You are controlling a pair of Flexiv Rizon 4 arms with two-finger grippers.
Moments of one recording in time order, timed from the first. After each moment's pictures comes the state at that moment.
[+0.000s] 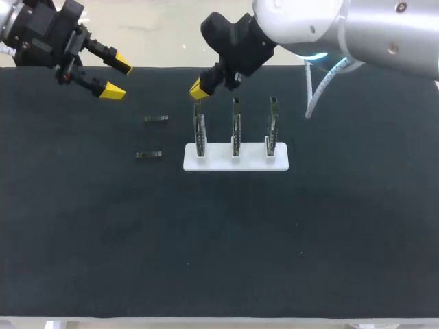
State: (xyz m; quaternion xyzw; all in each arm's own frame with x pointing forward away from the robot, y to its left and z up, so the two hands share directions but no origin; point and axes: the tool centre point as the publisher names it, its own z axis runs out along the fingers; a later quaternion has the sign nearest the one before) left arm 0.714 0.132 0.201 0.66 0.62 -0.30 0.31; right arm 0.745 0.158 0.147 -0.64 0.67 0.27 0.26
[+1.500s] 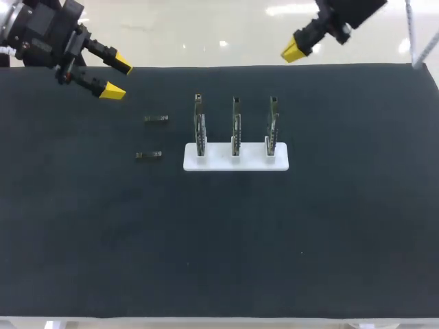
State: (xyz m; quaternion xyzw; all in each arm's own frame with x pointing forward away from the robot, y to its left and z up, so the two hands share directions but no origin) left arm 0.714 0.132 0.201 0.66 0.62 -0.30 0.31; right arm 0.730 -0.019 0.229 -0.66 0.65 0.27 0.25
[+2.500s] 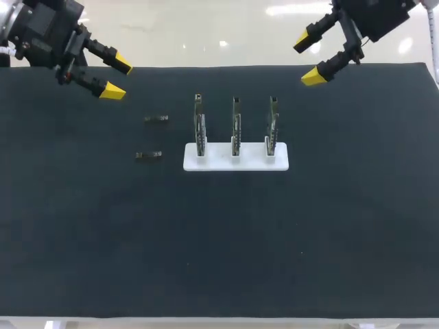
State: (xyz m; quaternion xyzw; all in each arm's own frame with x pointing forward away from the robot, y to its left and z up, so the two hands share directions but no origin) left arm 0.714 0.132 0.201 0.66 0.62 -0.30 0.31; right arm 0.714 -0.033 0.230 -0.66 0.65 0.26 0.28
